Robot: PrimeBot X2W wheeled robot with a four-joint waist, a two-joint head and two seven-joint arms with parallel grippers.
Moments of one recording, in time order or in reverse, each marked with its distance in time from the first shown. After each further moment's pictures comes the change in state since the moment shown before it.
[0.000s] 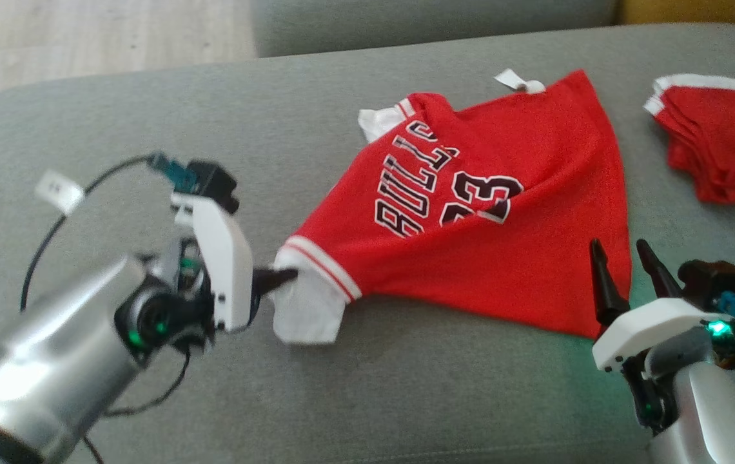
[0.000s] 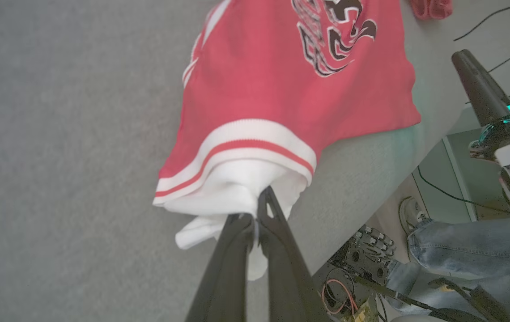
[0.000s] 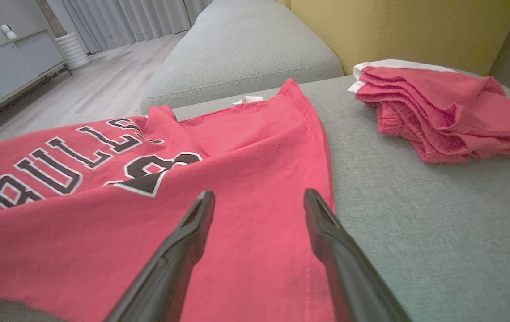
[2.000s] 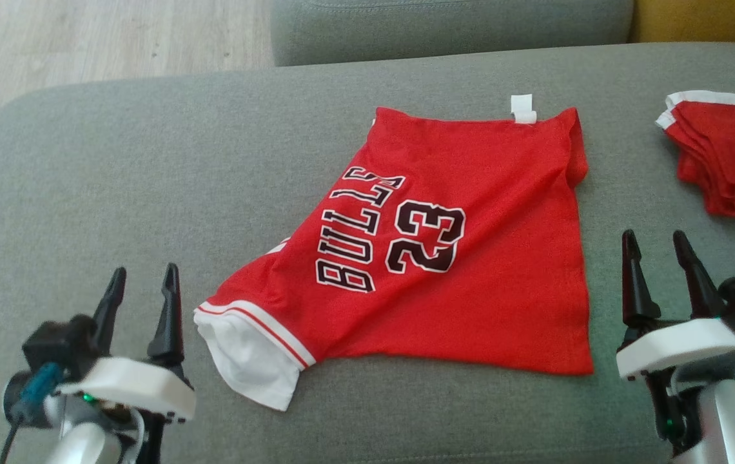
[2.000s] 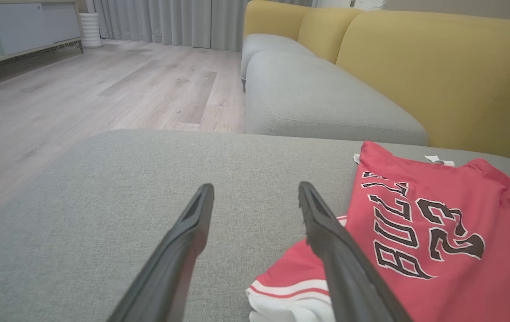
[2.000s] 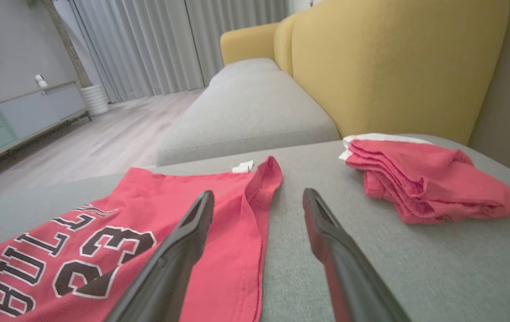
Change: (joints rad) left arm 0.697 -0.066 0.569 -0.274 0.662 0.309 -0.843; right arm 0.098 -0.021 -0.015 -0.142 0.012 0.000 -0.105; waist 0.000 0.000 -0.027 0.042
